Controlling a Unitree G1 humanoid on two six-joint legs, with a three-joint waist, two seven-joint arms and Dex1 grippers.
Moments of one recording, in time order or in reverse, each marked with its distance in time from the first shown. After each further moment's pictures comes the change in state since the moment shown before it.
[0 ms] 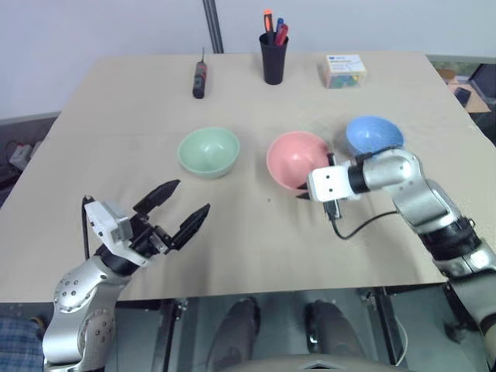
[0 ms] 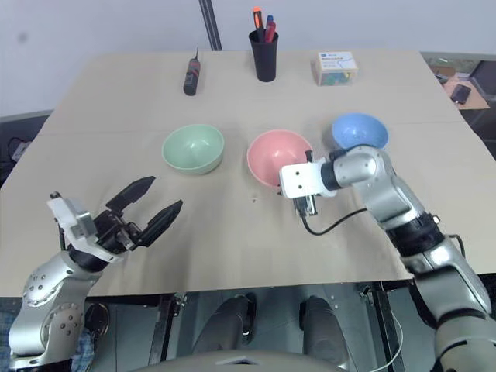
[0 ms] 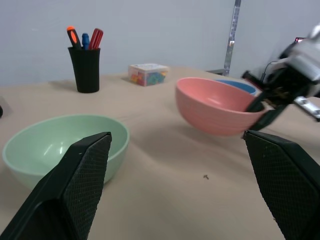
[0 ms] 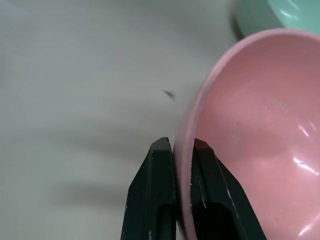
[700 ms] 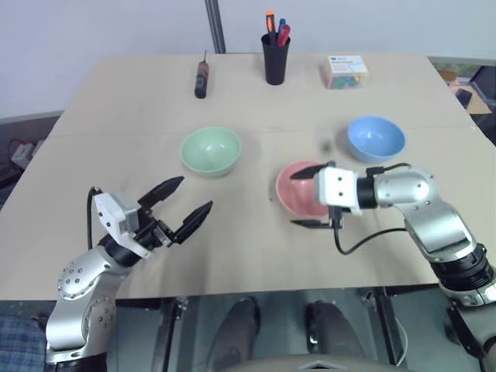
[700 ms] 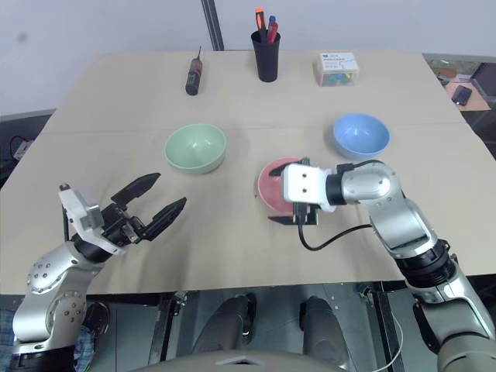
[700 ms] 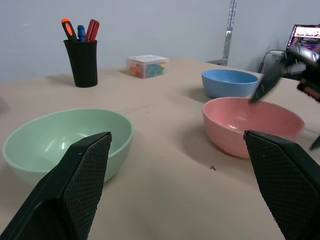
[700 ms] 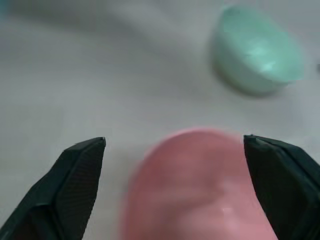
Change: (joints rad) left arm -0.075 0.031 -0.021 0.044 0.029 0.031 -0.023; right arm 0.092 0.067 -0.225 -0.222 0.272 0.319 -0.149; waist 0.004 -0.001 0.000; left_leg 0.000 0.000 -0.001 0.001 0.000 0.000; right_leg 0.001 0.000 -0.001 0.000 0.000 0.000
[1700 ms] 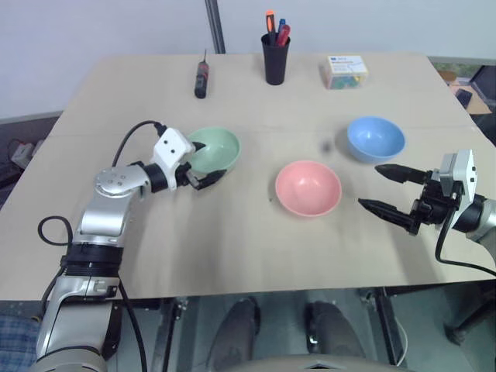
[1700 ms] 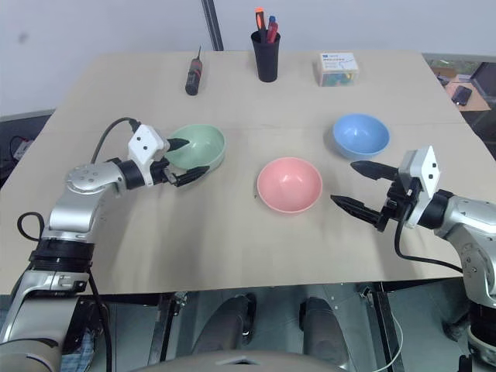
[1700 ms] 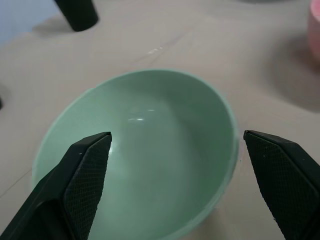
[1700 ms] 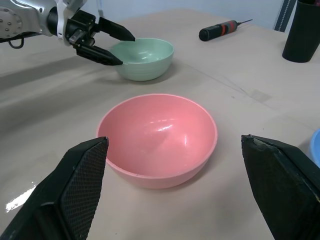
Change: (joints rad) left arm -0.643 0.191 -0.328 0.551 0.411 0.087 -0.041; right arm 0.423 -0.135 -0.508 -0.046 0.437 0.087 -0.046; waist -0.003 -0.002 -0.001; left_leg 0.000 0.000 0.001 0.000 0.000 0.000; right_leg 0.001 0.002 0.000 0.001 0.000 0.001
